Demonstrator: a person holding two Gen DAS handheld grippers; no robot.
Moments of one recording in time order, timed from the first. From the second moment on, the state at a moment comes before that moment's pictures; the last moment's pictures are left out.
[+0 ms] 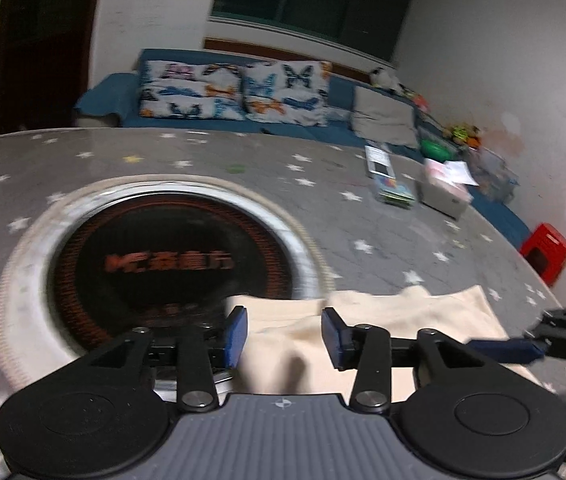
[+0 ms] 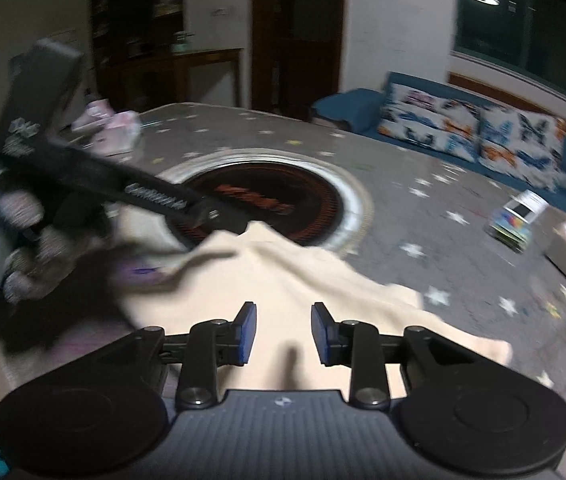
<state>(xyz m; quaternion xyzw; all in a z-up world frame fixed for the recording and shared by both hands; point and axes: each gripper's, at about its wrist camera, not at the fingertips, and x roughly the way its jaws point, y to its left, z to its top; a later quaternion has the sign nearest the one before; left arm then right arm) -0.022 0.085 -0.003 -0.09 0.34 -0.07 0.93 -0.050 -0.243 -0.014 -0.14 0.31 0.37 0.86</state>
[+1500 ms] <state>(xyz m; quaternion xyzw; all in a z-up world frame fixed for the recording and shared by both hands) -0.035 0.110 -0.037 -0.41 0.40 -0.07 0.82 -0.077 -0.207 -0.009 -0.12 0.29 0.45 0.83</state>
